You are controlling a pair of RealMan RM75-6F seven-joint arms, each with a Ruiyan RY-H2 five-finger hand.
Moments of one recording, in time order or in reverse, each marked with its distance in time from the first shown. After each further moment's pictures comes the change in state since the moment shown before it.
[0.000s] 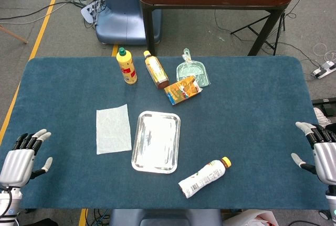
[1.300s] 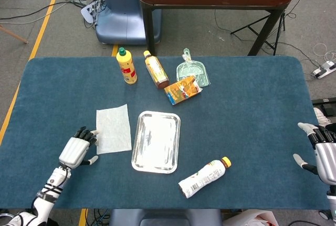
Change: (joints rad) left arm -0.212 -0.435 -0.013 0.564 0.113 -0.257 -0.134; right arm -0.005 0.003 -0.007 -0.014 0.030 -0.014 -0.021
